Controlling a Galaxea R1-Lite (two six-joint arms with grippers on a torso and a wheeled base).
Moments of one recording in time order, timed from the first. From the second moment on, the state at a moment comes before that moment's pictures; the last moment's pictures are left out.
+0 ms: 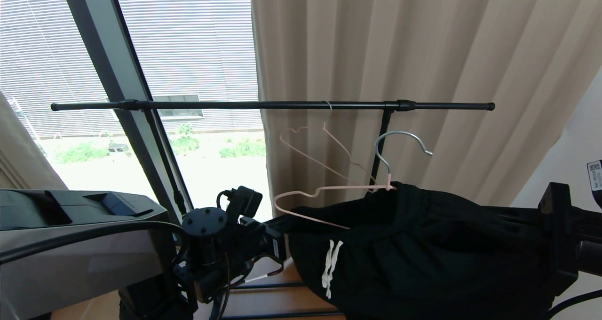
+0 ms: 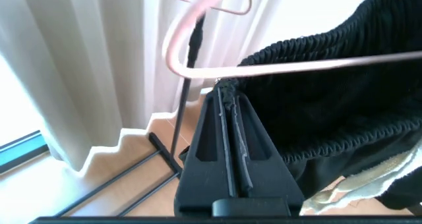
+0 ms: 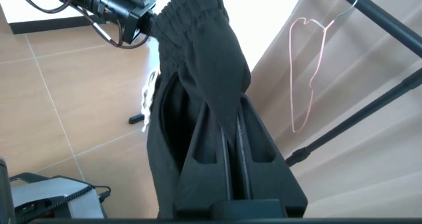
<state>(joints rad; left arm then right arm) -0.57 2.21 -0.50 -1.57 -0.15 -0.17 0.20 1.22 -0.48 -0.45 0.69 -0.44</state>
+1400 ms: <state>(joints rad) -0.45 2.16 -0.54 -1.57 -0.16 -0.08 0.14 1.27 -0.45 -0.45 0.69 -0.64</state>
